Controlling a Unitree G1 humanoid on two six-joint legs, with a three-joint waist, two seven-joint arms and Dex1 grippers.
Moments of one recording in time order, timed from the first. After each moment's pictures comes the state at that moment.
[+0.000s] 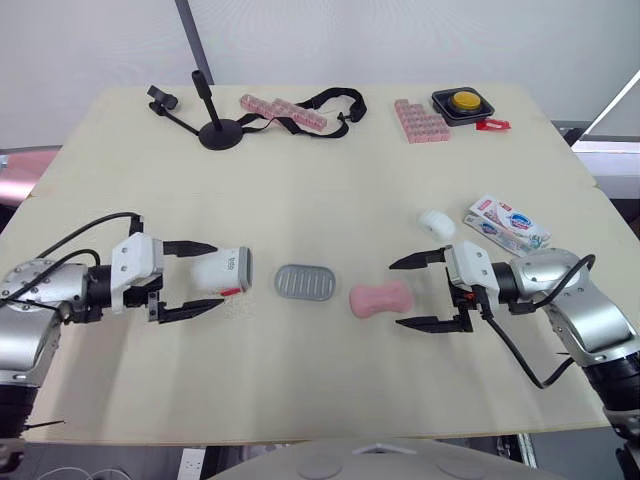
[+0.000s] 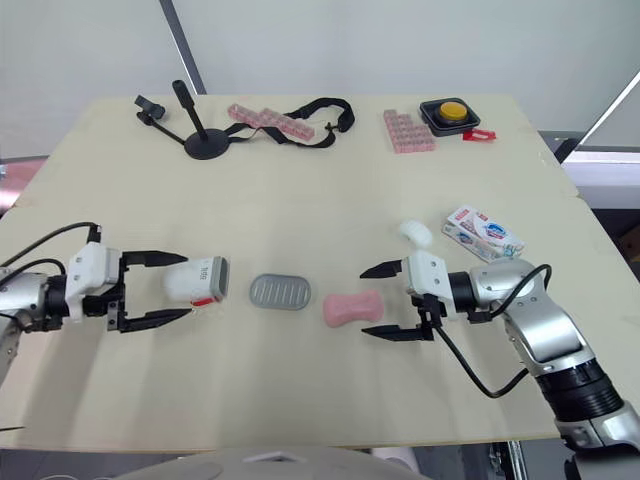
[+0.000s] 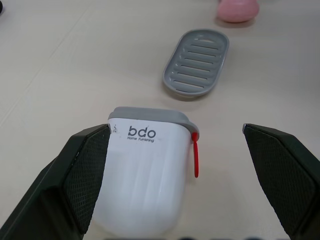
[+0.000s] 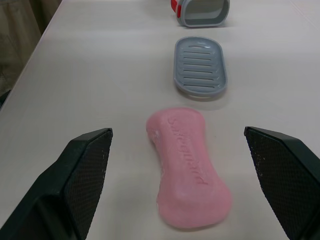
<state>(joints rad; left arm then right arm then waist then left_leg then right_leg) 0.00 0.88 0.20 -0.02 -0.44 -0.03 -1.32 -0.20 -0.71 0.14 -0.20 0.37 0.13 1.30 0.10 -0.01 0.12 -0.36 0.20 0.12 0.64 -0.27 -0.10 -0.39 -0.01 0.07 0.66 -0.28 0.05</state>
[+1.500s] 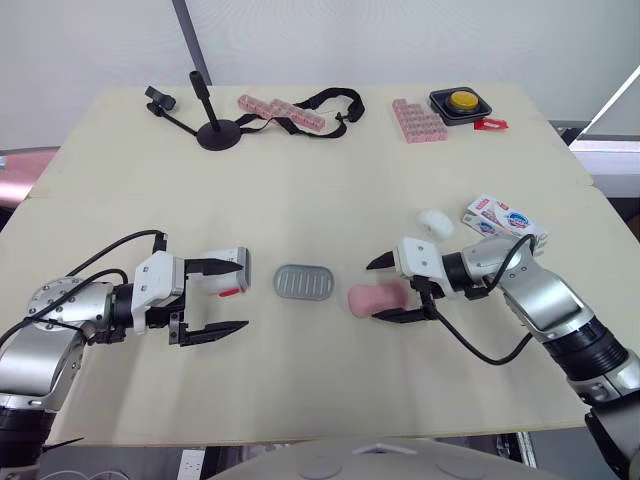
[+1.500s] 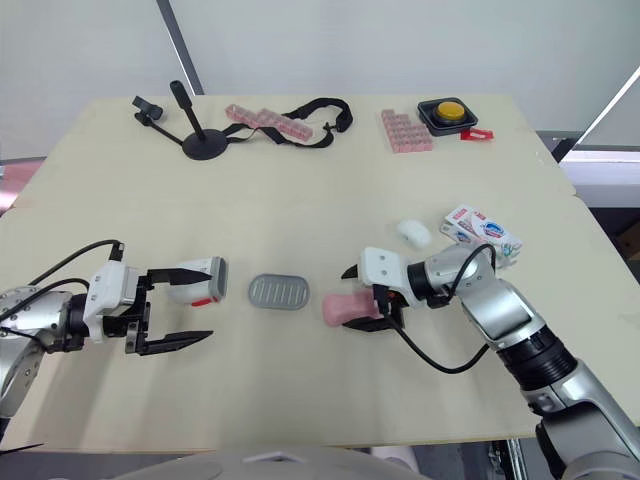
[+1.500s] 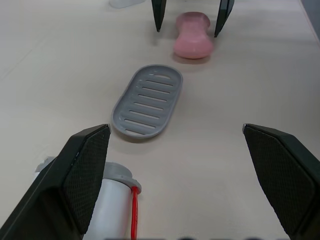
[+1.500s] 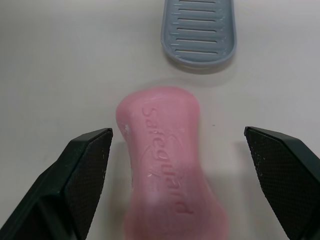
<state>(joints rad) 0.10 0.80 0.17 -0.21 -0.48 0.05 -1.29 -0.40 -0.66 0.38 -0.17 0.18 0.33 1.20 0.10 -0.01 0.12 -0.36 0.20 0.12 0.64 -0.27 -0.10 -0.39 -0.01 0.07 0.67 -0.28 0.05</state>
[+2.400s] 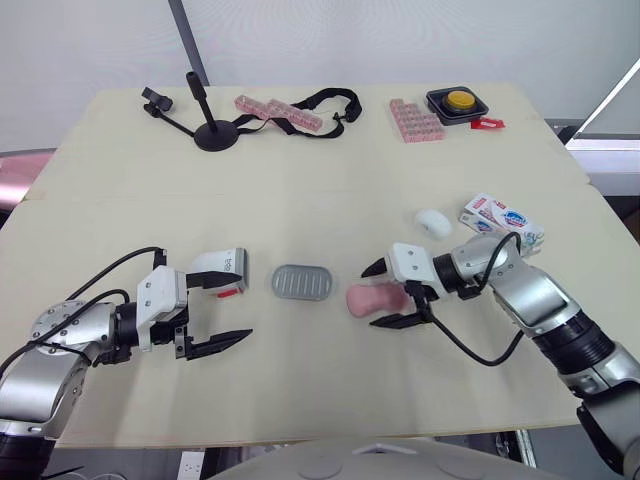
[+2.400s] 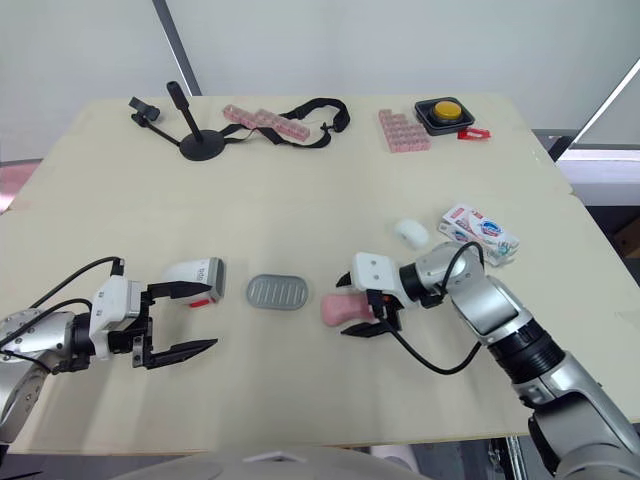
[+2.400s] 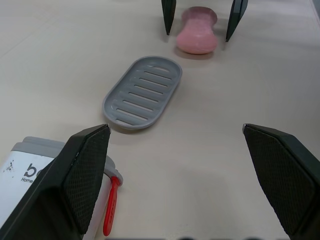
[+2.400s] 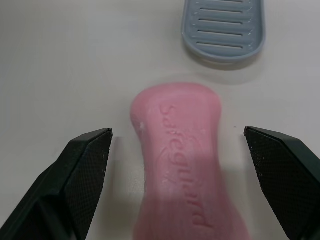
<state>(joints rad) 0.21 0.77 0.18 -0.27 -0.48 0.05 -1.20 -0.44 -0.64 0.43 -0.12 0.14 0.31 1.26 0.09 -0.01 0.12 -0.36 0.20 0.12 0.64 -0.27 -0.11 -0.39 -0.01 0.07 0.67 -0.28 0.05</state>
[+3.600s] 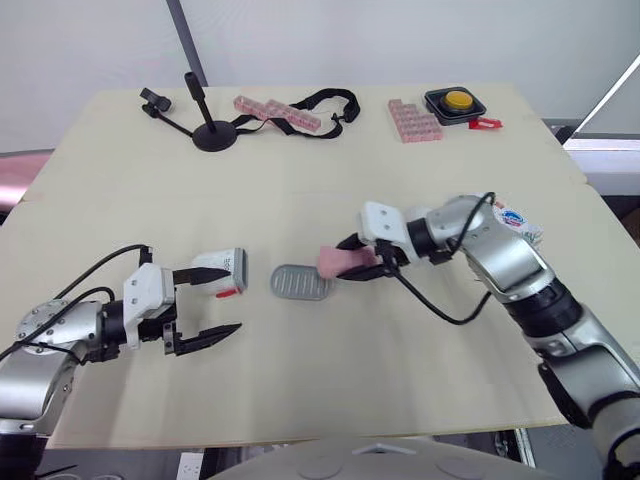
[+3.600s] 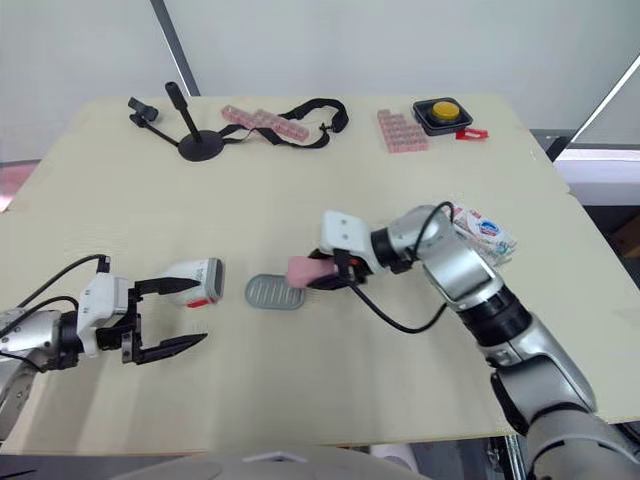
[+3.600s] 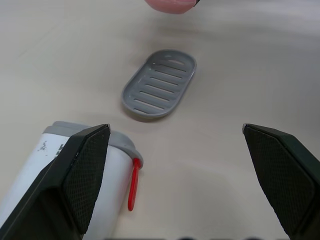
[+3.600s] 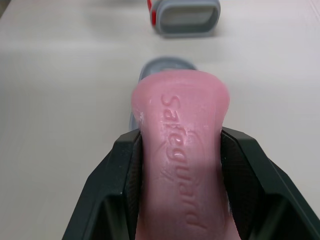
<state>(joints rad) 0.20 0.78 0.23 -0.20 -0.48 0.01 -1.23 -0.68 -0.46 0.45 -0.16 0.16 0.58 1.19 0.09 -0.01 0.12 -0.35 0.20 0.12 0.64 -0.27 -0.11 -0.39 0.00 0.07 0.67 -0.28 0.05</state>
